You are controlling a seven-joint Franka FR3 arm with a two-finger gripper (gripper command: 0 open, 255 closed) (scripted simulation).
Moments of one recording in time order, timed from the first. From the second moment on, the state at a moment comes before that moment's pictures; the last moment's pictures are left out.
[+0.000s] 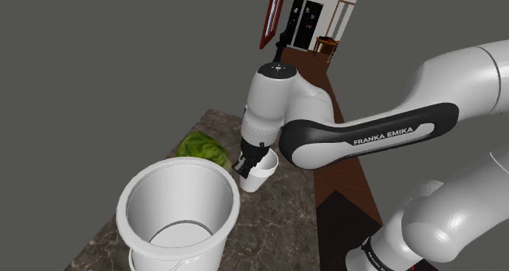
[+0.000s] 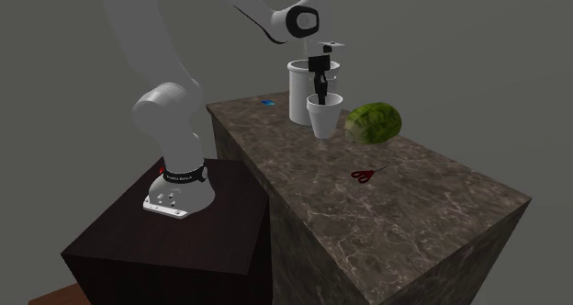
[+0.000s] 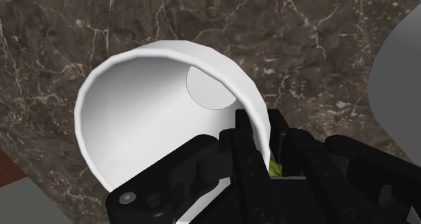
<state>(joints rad) 0.04 -0.20 0.59 -2.31 -0.08 2.16 0.50</state>
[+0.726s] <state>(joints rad) 0.03 -0.14 0.60 -2.37 -0.14 2.27 0.55</state>
